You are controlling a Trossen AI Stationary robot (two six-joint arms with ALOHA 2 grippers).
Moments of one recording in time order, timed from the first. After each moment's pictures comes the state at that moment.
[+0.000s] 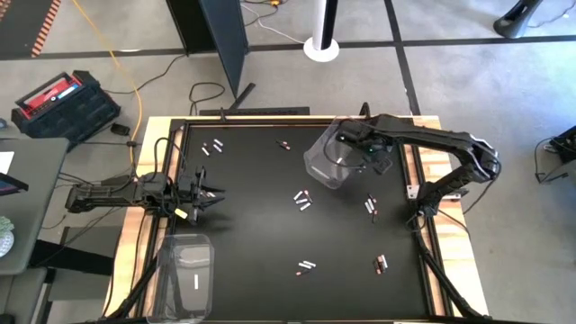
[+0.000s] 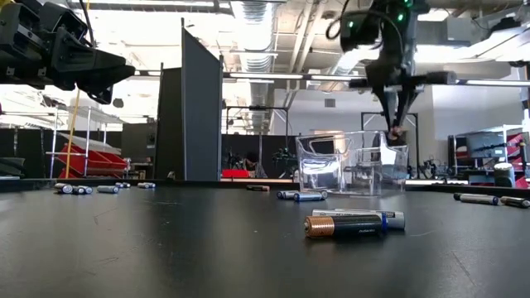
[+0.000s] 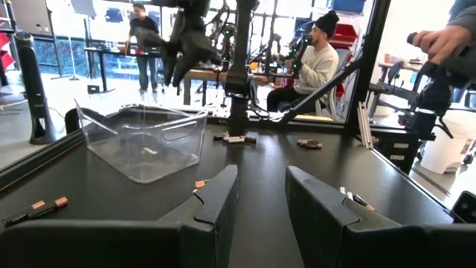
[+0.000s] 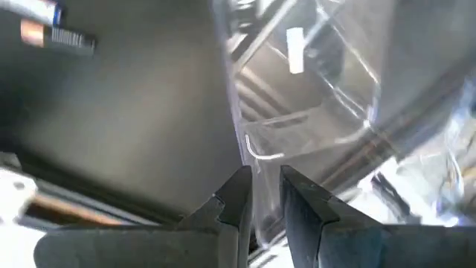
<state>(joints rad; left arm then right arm) 0.01 0.01 0.01 0.03 -0.01 -0.06 -0.40 1.45 1.23 -1.22 0.30 -1.06</state>
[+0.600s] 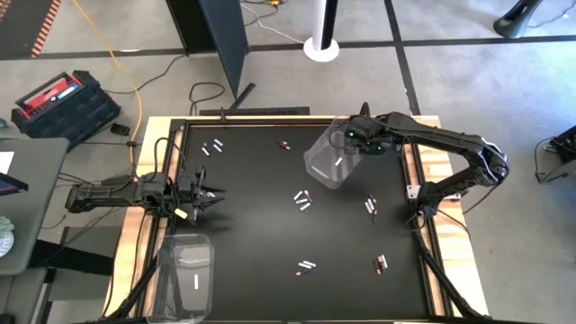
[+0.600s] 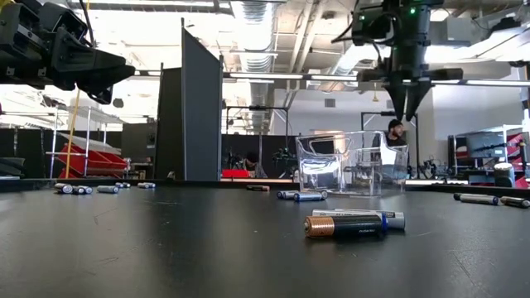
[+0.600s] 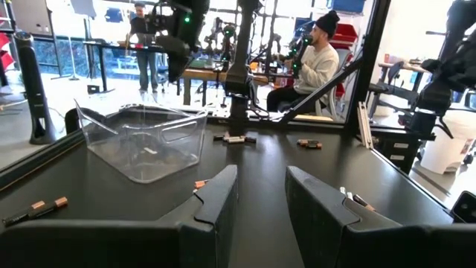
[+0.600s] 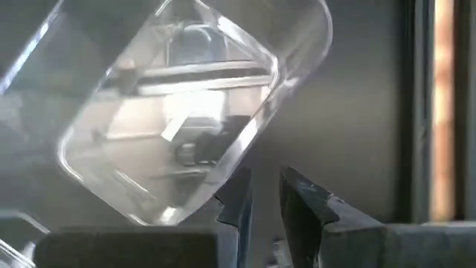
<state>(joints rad) 0.01 0.01 0.01 0.03 -0.01 -0.06 -0.44 1.38 1.19 -1.23 0.30 1.18</state>
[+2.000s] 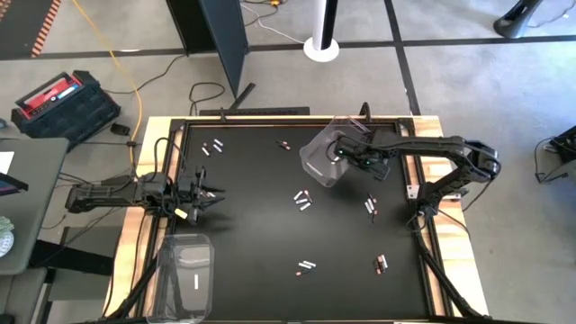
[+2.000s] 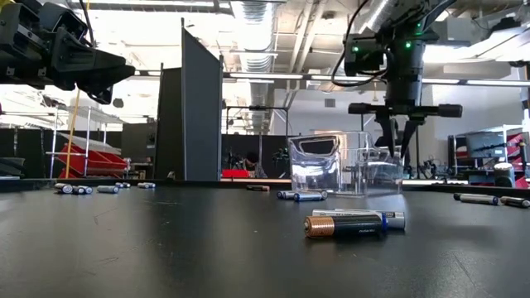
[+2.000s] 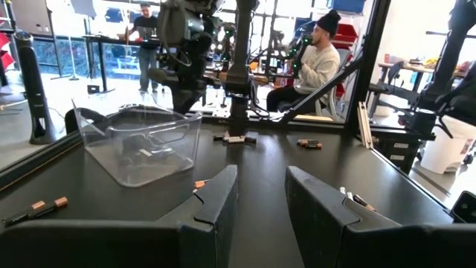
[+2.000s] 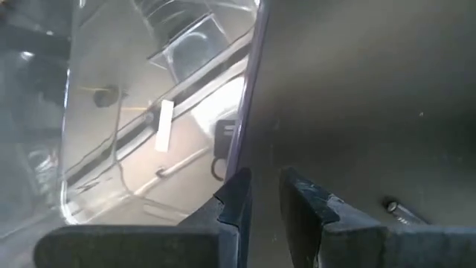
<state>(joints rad) 0.01 0.01 0.01 0.03 -0.01 -0.06 -0.37 1.46 0.99 -0.95 0.25 1.74</state>
